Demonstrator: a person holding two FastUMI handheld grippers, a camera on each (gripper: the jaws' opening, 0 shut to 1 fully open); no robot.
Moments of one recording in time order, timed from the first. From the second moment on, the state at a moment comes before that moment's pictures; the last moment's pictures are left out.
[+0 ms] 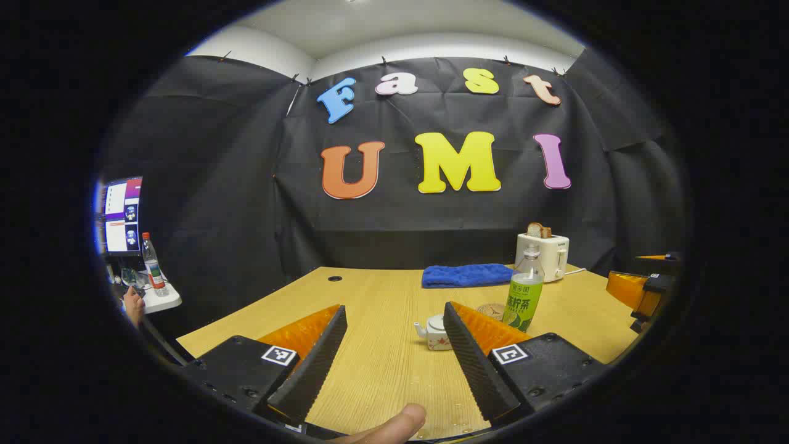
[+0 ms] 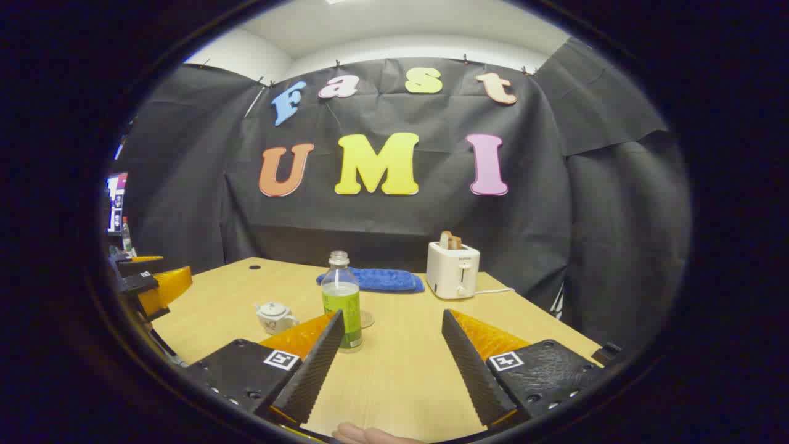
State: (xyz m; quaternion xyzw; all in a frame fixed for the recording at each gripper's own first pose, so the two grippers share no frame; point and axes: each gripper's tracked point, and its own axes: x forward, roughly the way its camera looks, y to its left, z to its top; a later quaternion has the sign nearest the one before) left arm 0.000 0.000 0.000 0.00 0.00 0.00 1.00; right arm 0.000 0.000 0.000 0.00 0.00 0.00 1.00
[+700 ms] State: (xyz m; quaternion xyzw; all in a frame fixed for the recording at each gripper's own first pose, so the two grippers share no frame) left arm 0.028 -0.024 -0.009 0.00 0.02 -0.02 1.00; right arm 0.012 -0.020 0.012 0.00 -0.03 0.01 1.00
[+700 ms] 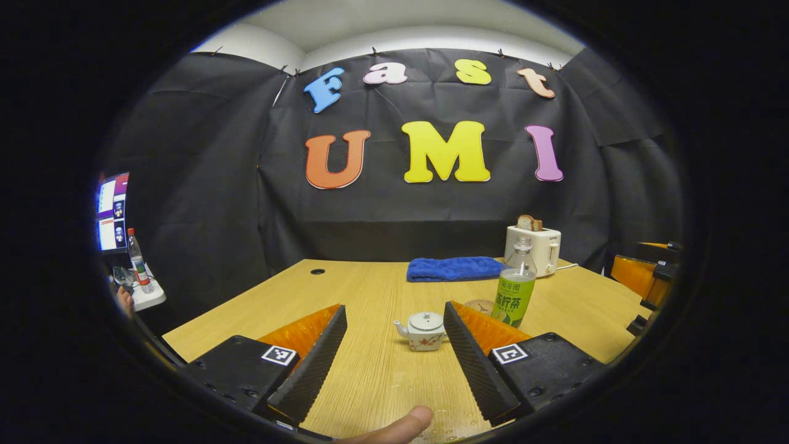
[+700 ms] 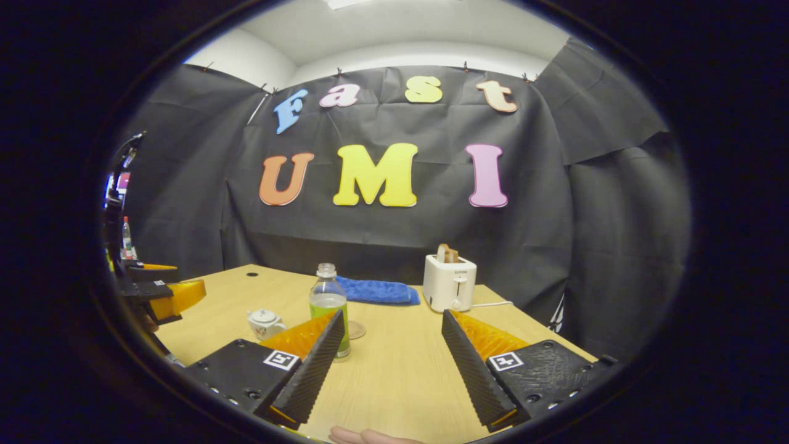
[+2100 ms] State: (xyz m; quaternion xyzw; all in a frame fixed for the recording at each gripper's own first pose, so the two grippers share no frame) left arm 0.153 -0.091 -0.062 -0.01 0.08 -0.11 0.99; right arm 0.073 -0.066 -0.038 0.05 0.04 0.00 1.00
